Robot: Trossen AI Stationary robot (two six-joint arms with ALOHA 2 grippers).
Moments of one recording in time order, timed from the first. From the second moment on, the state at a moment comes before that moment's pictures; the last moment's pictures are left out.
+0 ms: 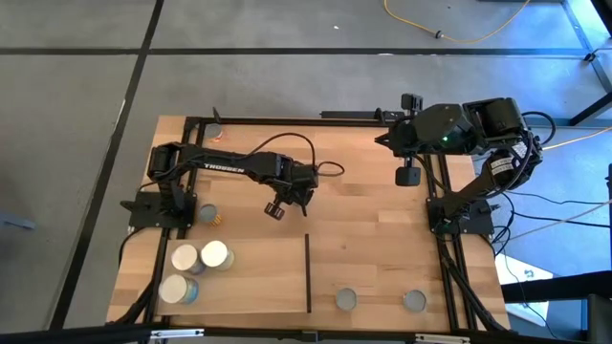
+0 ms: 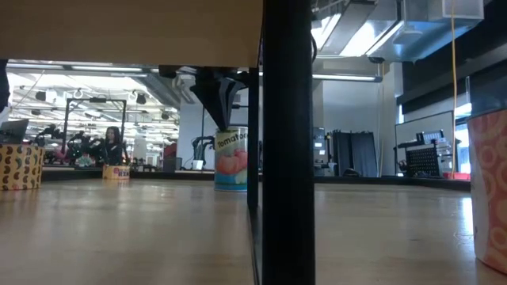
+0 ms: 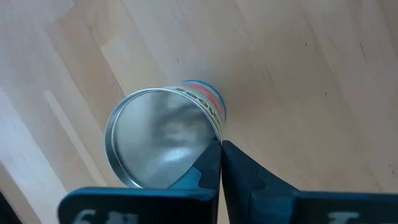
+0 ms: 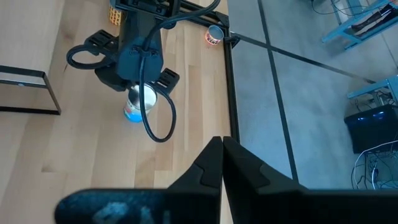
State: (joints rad) left arm 0.07 1.84 1.48 -0.93 -0.07 0.55; right arm 0.11 1.57 2.35 -1.57 0.43 -0.21
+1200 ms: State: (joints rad) left arm -0.03 1.83 2.18 -1.58 -0.14 0.16; right arm 0.11 1.57 2.35 -1.57 0.43 -0.22
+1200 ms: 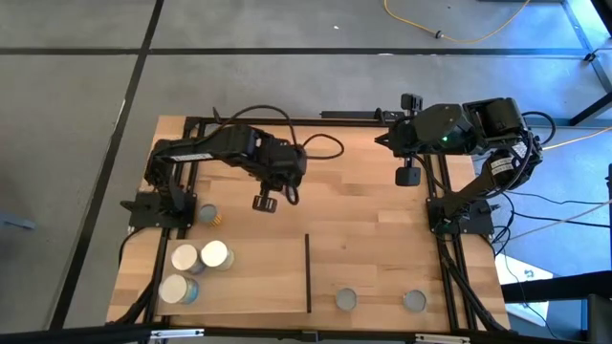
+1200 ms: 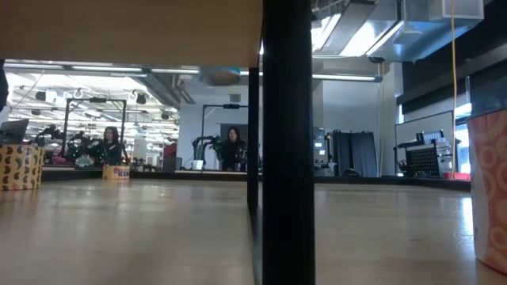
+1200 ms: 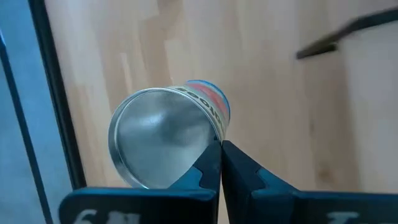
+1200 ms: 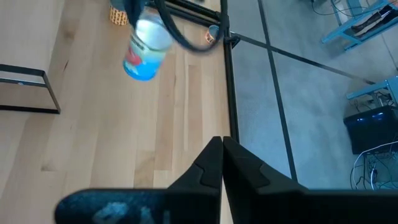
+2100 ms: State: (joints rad) left arm -0.48 1.83 2.31 -1.57 -0.10 -0.03; right arm 0.11 1.57 2.35 -1.57 0.43 -0.21
